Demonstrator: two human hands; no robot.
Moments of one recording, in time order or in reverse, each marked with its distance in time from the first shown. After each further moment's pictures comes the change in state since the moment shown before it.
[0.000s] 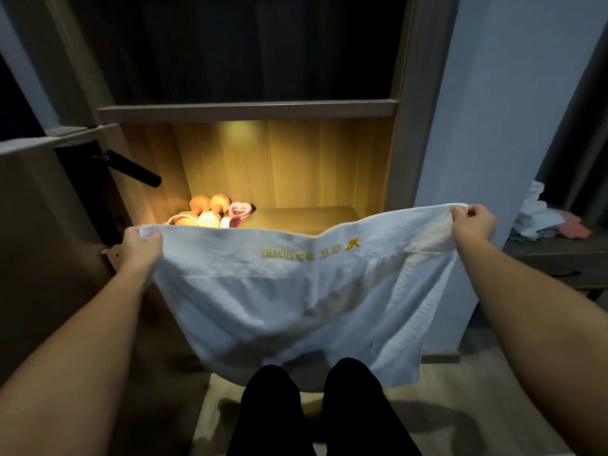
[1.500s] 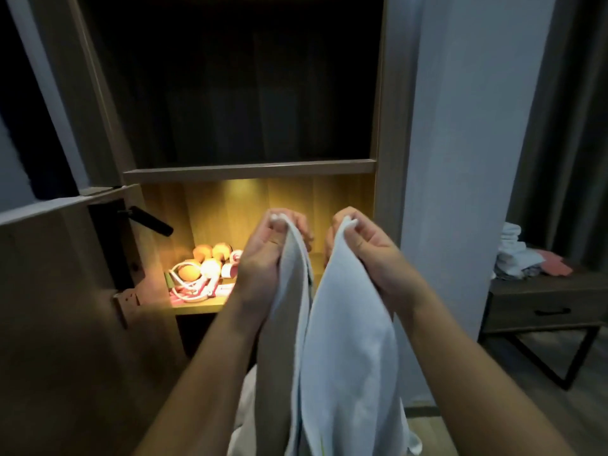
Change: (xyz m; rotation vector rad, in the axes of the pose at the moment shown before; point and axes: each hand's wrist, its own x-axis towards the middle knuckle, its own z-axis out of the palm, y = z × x) left_hand -0.241 0.171 -0.016 -0.884 -0.837 0.624; right_hand -0.209 -0.140 -0.072 0.822 -1.280 -0.434
